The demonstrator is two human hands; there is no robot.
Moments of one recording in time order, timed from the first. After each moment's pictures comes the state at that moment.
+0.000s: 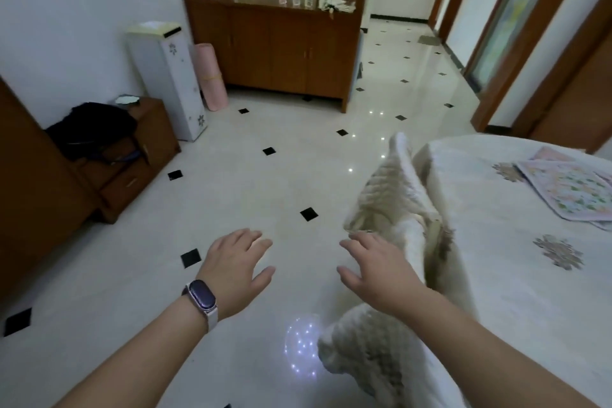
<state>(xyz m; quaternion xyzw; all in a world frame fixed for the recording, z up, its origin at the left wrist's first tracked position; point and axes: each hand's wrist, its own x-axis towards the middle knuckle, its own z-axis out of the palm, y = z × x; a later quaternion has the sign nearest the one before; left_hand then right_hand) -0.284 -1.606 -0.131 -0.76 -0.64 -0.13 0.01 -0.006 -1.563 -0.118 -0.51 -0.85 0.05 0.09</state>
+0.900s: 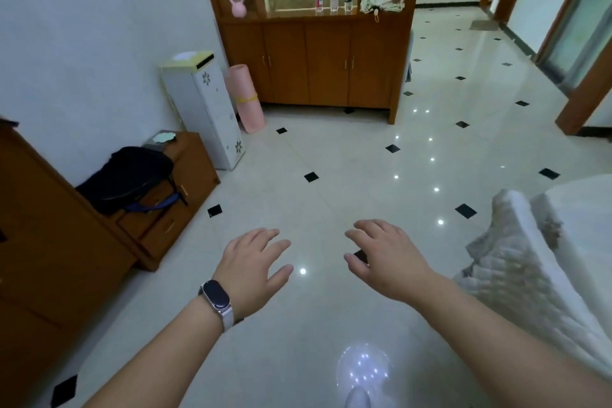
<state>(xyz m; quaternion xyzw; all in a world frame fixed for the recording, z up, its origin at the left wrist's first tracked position) -0.431 -1.298 -0.105 -0.75 -0.65 -0.09 0.03 -0.168 -1.226 -0.115 -0.48 -0.87 0.05 0.10</state>
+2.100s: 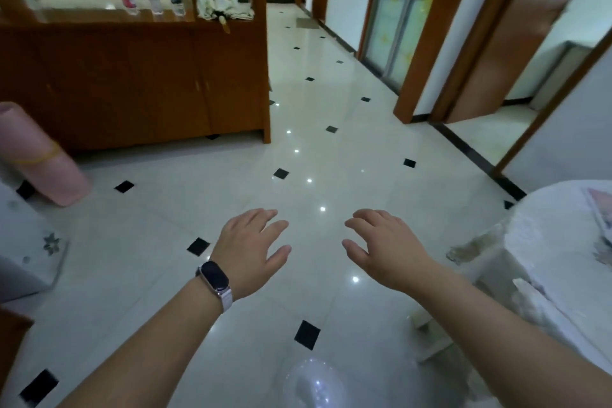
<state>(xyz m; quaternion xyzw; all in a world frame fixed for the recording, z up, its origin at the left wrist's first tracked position) -0.455 -0.677 -0.112 -0.90 -0.40 -0.17 -0.03 -0.206 -0.771 -0.079 -0.72 -0.69 0.03 0.05</state>
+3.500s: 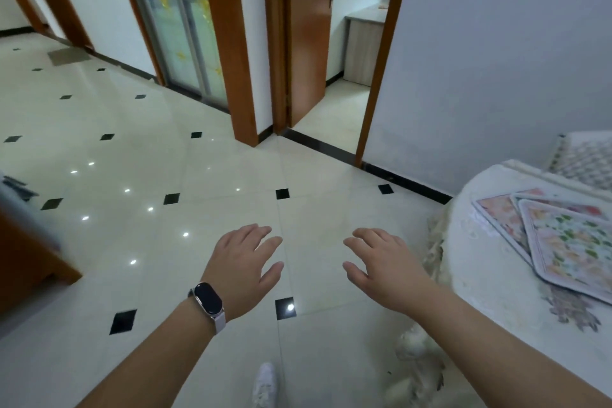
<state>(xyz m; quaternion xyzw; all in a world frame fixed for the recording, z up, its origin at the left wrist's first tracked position) 0.136 -0.243 -0.128 -0.99 -0.07 -0.14 -0.05 0.276 -0.483 -0.115 -0.91 -0.41 0.00 0.06</state>
